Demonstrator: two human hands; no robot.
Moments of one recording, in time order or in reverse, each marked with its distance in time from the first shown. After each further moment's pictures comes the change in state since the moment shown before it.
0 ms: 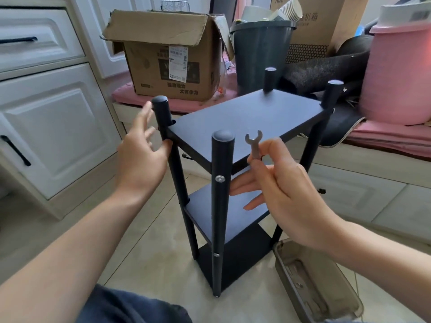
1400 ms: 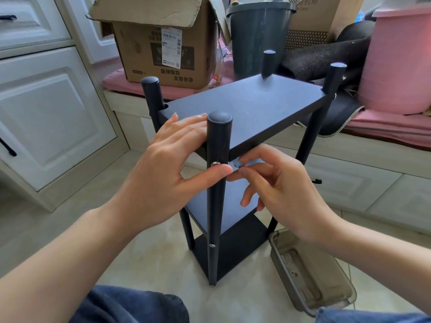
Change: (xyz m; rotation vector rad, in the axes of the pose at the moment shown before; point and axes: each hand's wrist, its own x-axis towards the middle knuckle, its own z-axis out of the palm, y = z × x) left_hand -0.043 0.029 0.002 0.131 -0.394 0.529; right_hand -0.004 0.028 0.001 -0.068 0.026 -0.014
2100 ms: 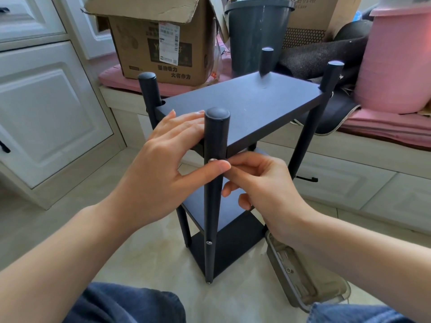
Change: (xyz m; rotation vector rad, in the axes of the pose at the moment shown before) left_hand 0.000 0.000 0.001 -0.001 0.001 -0.020; right_hand 0.008 -0.011 0.021 0.420 0.084 0.364
